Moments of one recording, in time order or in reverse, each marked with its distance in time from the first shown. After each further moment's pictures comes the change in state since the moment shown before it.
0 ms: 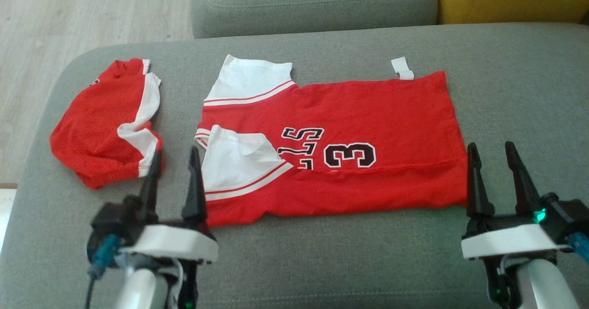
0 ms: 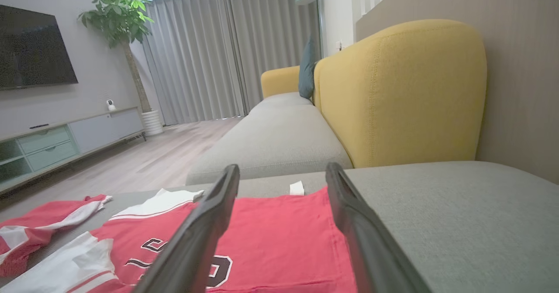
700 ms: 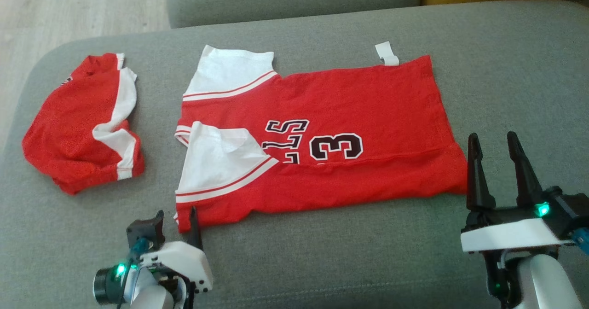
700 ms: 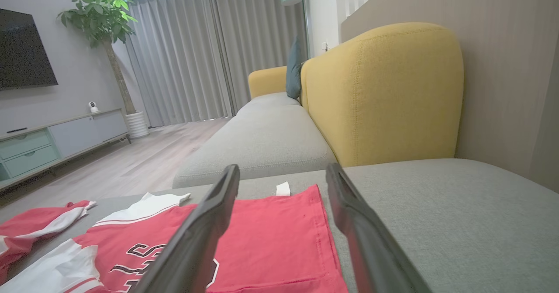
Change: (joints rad) left arm -0.073 -0.029 0.011 0.504 0.090 0.044 0.043; right arm 0.010 0.031 -0.016 -0.081 -0.022 0.000 0.033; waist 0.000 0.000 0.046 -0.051
